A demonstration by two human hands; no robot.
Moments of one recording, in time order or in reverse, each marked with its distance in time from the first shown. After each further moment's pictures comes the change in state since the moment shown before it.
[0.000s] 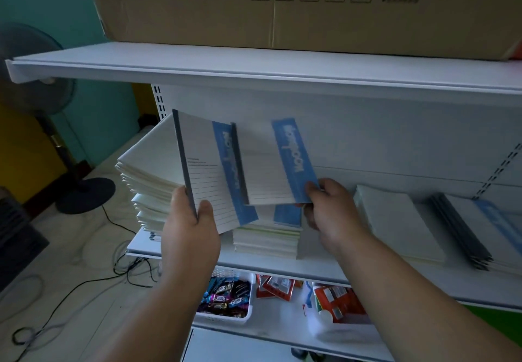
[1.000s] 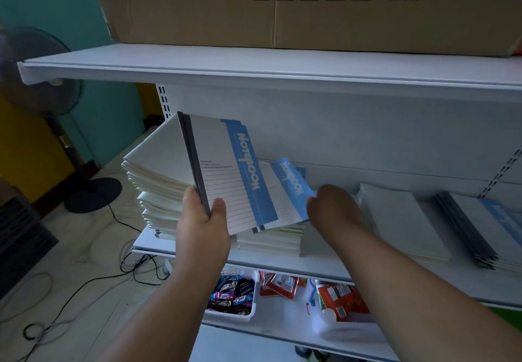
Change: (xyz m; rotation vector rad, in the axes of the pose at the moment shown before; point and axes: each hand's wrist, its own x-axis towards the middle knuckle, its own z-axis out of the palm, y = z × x) left_hand -0.007 0.005 0.007 -0.095 -0.059 -0.073; right_hand 0.024 0.014 -0.009 -1.061 0.066 -0.107
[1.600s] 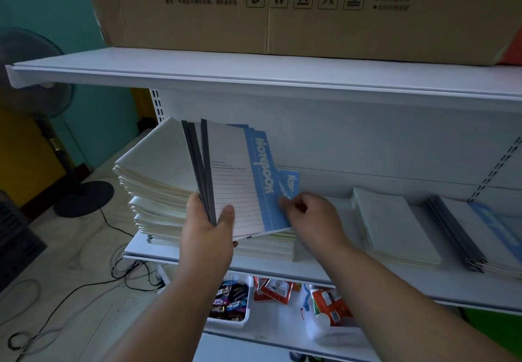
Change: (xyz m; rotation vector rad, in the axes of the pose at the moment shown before) left_hand -0.002 -0.003 0.012 -0.084 -0.072 -0.015; right_hand -0.035 -0.010 0.001 0.544 -0.025 -0.124
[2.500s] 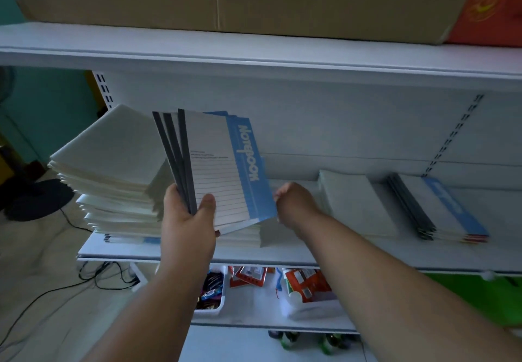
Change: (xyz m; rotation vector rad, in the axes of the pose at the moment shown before) left_hand -0.008 -0.006 0.036 -0.125 0.001 -0.011; right_hand 0.038 0.045 -0.008 -0.152 -0.123 0.243
